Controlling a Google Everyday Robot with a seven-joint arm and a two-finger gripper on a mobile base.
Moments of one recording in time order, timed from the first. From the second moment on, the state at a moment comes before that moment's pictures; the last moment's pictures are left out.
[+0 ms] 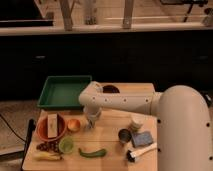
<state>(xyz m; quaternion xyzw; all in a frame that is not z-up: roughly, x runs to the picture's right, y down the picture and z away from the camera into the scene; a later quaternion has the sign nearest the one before) -0.072 0.214 0.828 -0.31 -0.20 -0.44 0.82</state>
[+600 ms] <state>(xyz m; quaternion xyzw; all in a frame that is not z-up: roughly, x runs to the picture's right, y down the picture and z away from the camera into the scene) -0.034 0.251 0.781 -0.32 -0.18 -0.43 0.82</state>
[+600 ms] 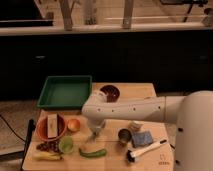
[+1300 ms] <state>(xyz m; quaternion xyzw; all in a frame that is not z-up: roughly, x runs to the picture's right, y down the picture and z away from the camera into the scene) 0.026 0.228 0.799 -0.33 -0.13 -0.37 0.86</state>
